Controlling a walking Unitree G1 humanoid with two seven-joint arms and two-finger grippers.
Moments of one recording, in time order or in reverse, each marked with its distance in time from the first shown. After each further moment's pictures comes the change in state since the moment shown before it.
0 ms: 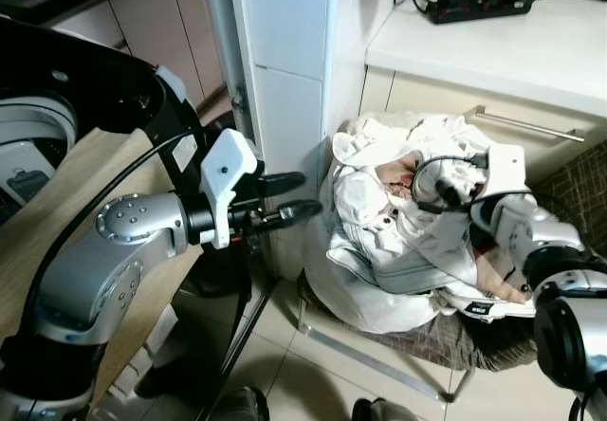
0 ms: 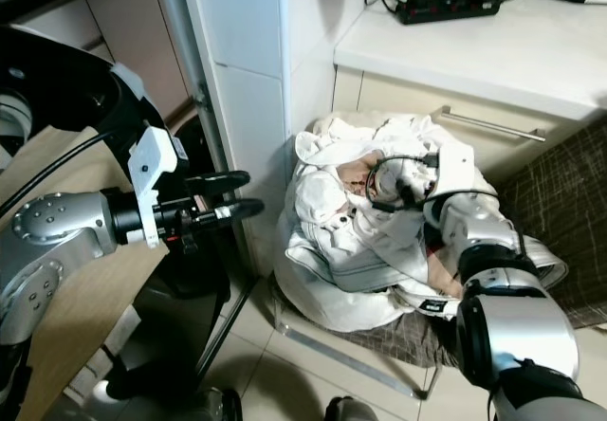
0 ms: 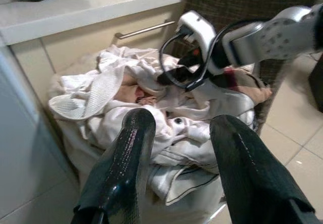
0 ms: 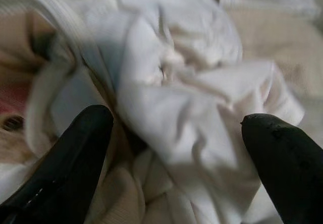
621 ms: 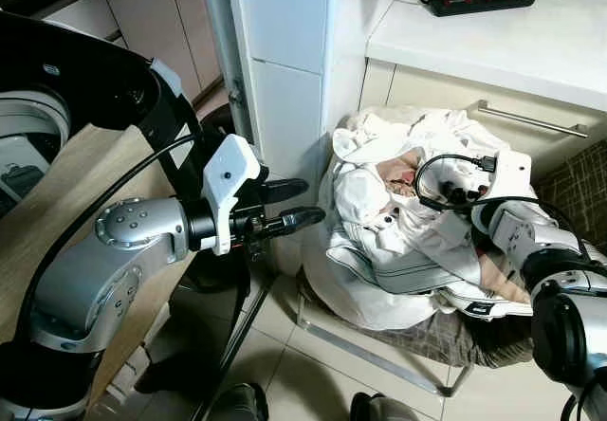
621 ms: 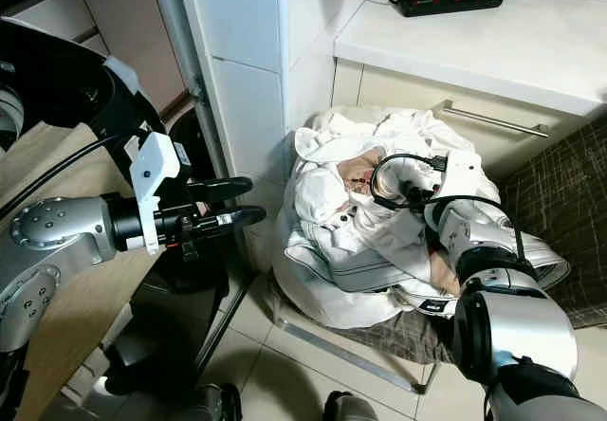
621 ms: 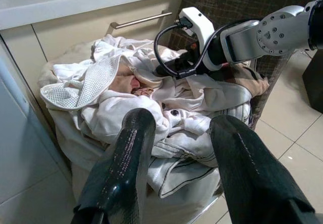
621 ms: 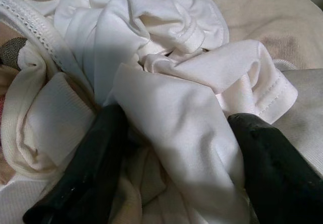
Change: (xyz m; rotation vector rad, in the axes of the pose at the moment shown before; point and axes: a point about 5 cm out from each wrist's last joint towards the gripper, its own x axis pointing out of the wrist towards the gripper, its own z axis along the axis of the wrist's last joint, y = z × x) left arm 0.000 -0.002 -0.002 -0.011 0.020 0.011; right arm 0.000 -0.002 -0.001 0.133 -0.021 -0.017
